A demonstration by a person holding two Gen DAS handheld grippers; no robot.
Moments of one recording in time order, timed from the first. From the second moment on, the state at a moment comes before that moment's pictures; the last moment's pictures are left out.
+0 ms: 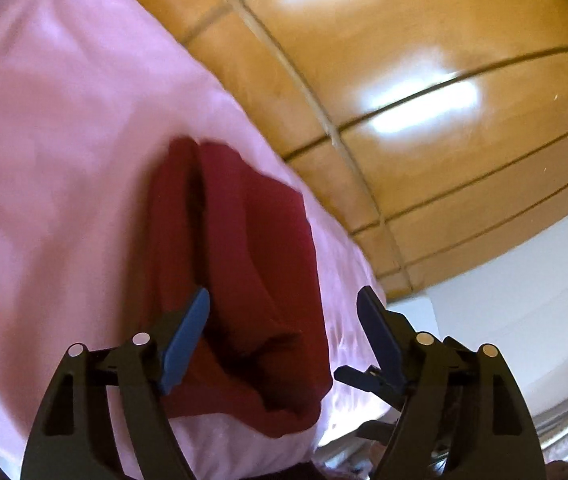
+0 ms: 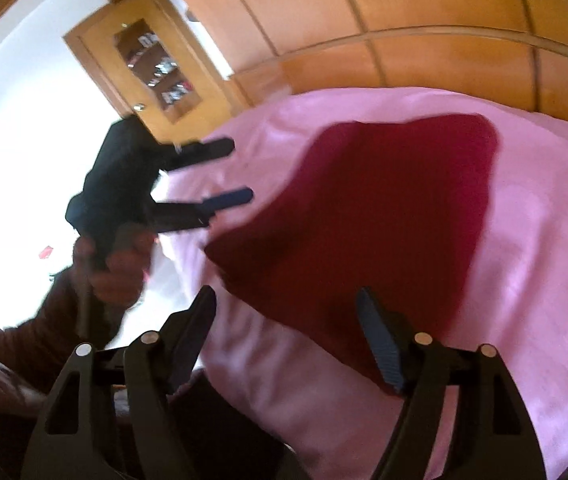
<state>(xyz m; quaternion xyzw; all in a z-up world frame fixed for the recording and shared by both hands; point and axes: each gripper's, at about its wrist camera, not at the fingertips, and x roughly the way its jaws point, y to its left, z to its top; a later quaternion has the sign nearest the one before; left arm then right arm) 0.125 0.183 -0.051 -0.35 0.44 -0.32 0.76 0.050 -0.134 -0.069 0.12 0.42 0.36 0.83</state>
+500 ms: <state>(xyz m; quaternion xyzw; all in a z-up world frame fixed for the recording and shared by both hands) 0.130 0.165 -0.087 -0.15 0.50 -0.18 0.83 0.051 -0.091 -0.121 0.07 0.45 0.31 0.83</state>
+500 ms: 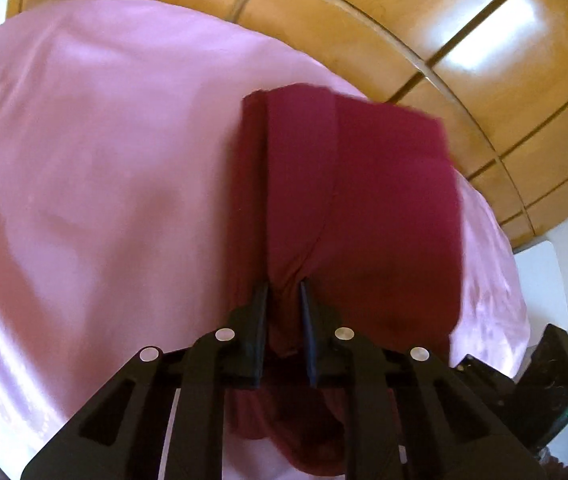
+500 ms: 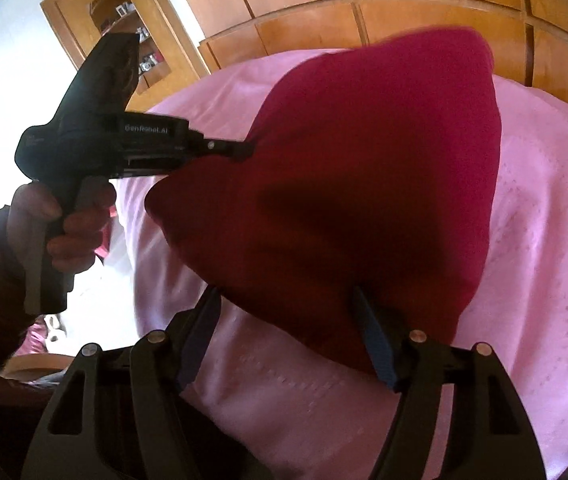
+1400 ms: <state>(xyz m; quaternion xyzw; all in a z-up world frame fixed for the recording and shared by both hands) 0.134 0.166 -0.112 -0.14 0.45 -0.16 0.87 0.123 -0.123 -0.103 0.08 0.43 0.25 0.87</state>
